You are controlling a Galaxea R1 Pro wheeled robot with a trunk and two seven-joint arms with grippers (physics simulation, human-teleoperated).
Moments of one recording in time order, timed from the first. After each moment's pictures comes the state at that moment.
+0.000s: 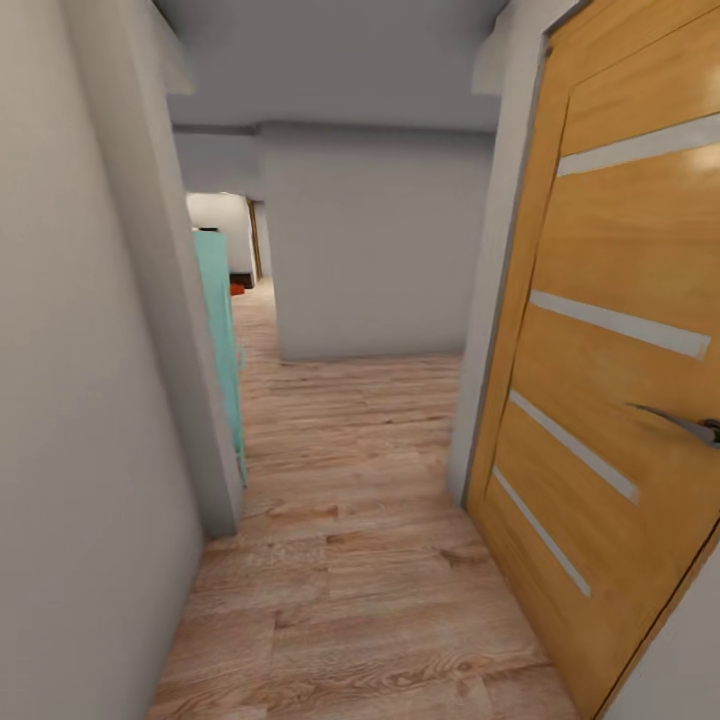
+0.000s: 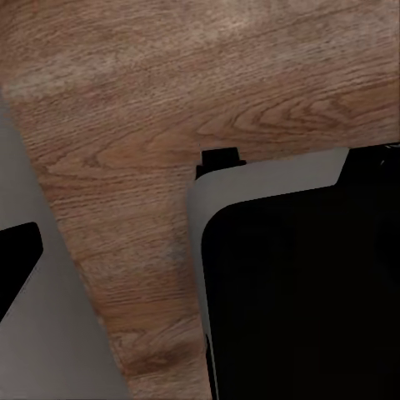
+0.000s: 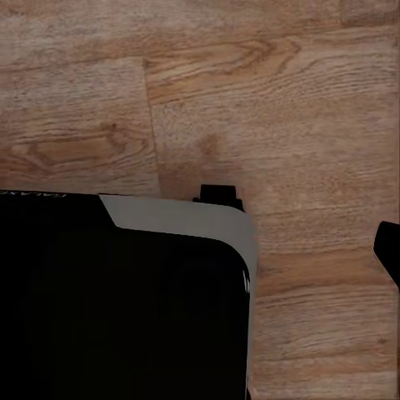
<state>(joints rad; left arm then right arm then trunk) -0.18 0.07 -0.02 -0.03 -0.11 0.01 -0.06 -0.09 -0.05 0.00 -0.17 0.01 -0.04 0.10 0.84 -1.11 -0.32</state>
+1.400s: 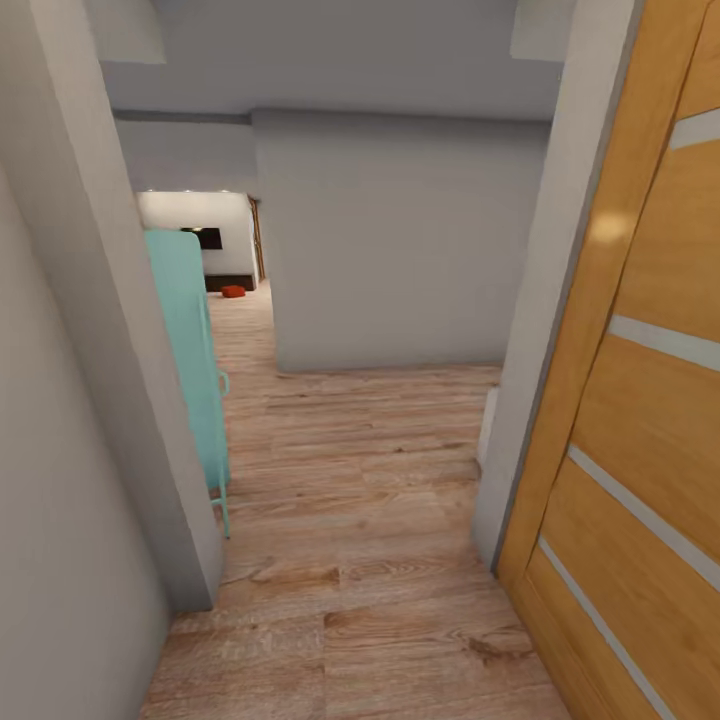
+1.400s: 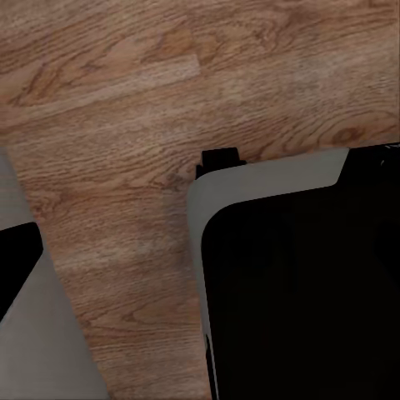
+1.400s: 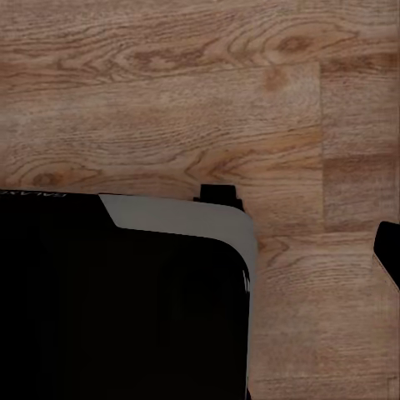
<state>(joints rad) -0.18 0.07 -0.02 -0.03 -0.11 0.01 -0.06 -0.09 -0.05 0.00 -0.17 0.01 -0.04 0.10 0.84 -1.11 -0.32</state>
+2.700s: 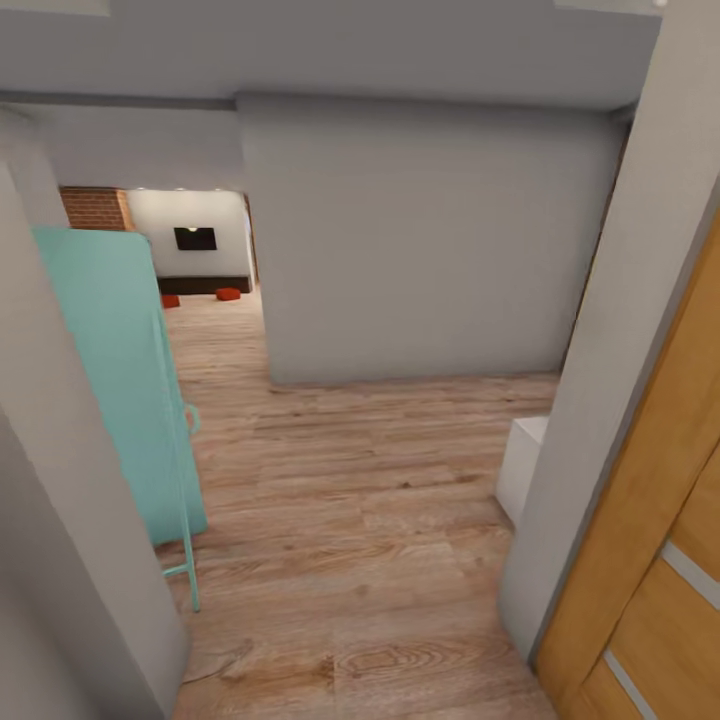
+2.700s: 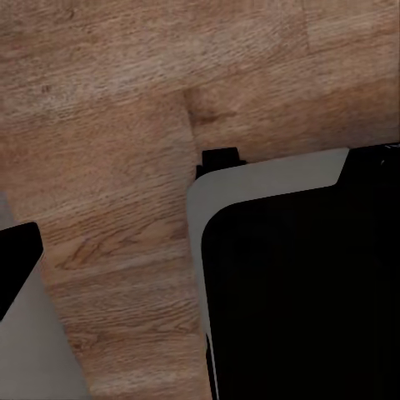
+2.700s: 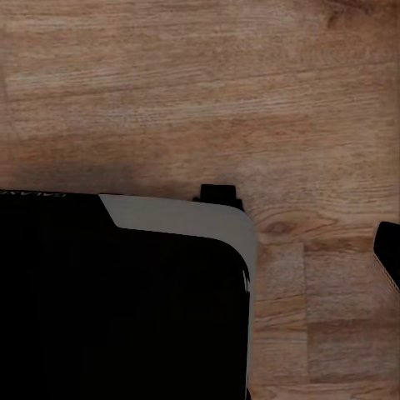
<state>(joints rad) -0.18 0.07 -0.02 -0.03 -0.11 0.01 -0.06 -0.09 -0.05 0.00 -0.17 0.01 -0.04 0.10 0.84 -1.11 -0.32</state>
